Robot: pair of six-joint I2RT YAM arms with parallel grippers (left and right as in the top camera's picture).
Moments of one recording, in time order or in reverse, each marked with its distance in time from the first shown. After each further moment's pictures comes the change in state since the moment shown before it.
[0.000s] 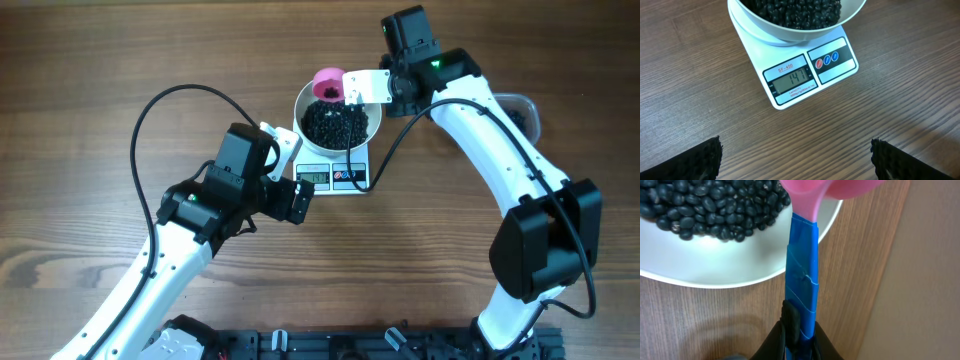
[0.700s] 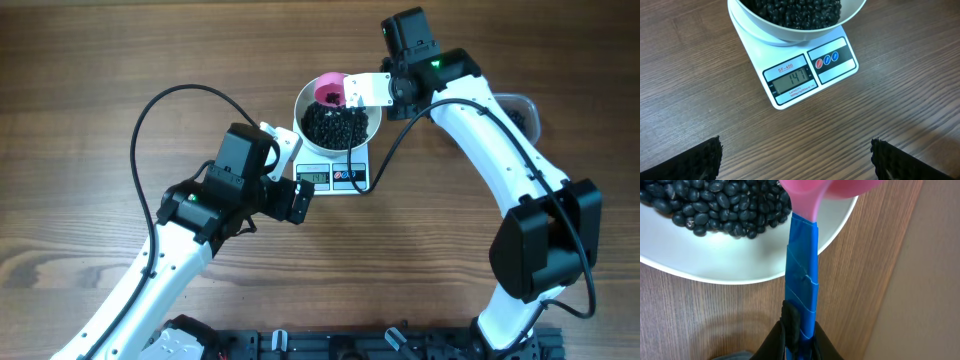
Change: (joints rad) left arm 0.000 0.000 0.000 0.000 0.000 0.000; right arm 0.000 0.000 0.000 -0.032 0.000 0.000
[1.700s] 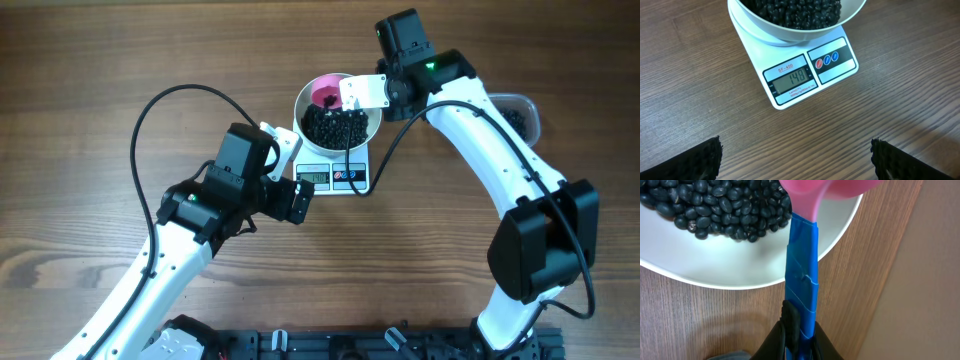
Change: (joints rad) left arm 0.000 0.000 0.000 0.000 0.000 0.000; right arm 0.019 0.000 0.001 0.001 0.019 -0.019
